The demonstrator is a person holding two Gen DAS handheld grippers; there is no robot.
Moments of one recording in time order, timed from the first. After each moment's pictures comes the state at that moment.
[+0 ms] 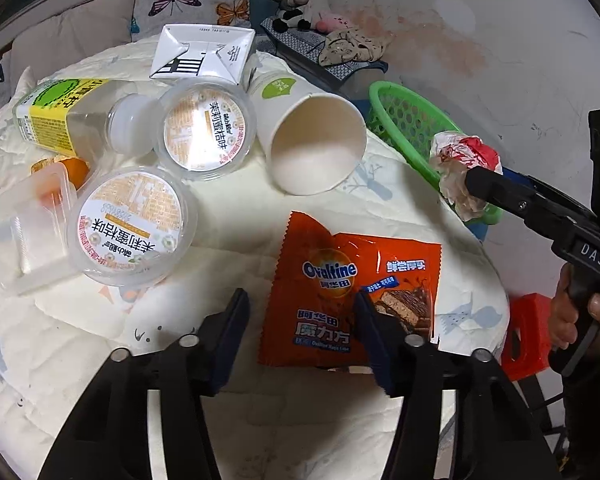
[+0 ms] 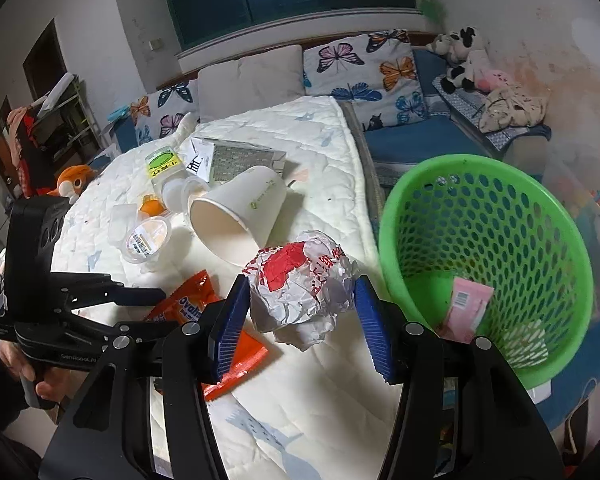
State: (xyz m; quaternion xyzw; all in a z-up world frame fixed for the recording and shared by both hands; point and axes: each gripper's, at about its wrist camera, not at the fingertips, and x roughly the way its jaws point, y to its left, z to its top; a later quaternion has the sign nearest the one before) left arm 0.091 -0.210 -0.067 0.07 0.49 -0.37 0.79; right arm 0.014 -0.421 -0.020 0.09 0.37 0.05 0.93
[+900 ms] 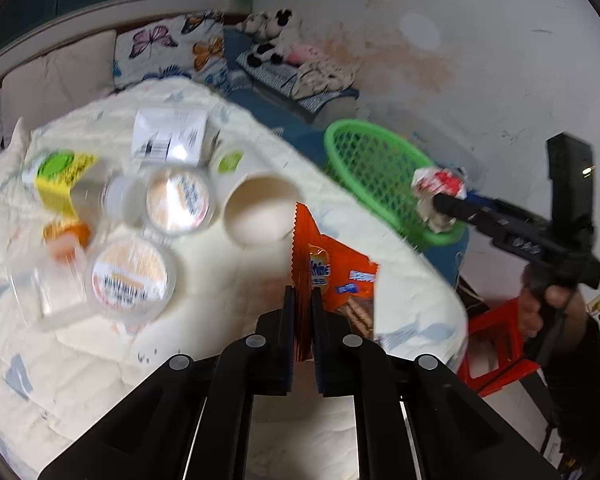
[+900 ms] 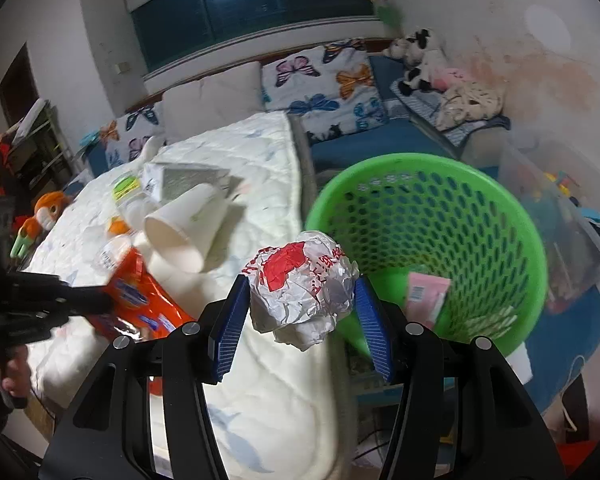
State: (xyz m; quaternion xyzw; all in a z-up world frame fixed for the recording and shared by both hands) left arm 0.072 -0.213 -0.015 0.07 0.43 -0.40 0.81; right arm -0.014 -0.468 -0.013 0.11 0.34 -0.02 0.93
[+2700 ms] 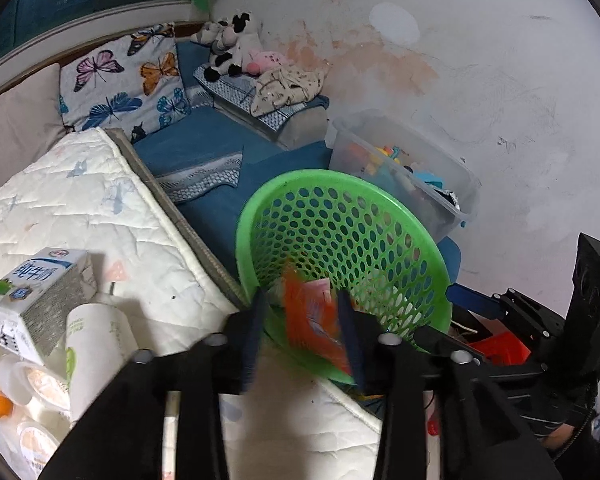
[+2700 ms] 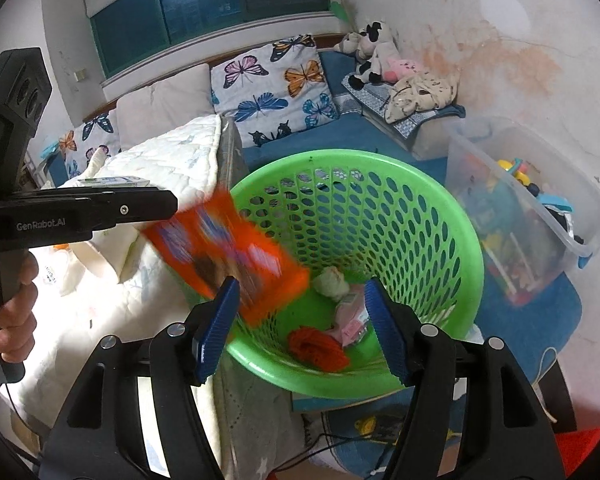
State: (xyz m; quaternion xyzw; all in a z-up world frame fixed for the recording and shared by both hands) left arm 0.124 -0.385 0.002 0.09 0.41 -0.43 0.80; right arm -0.014 -0.525 -0.025 0.11 0.36 -0.08 0.92
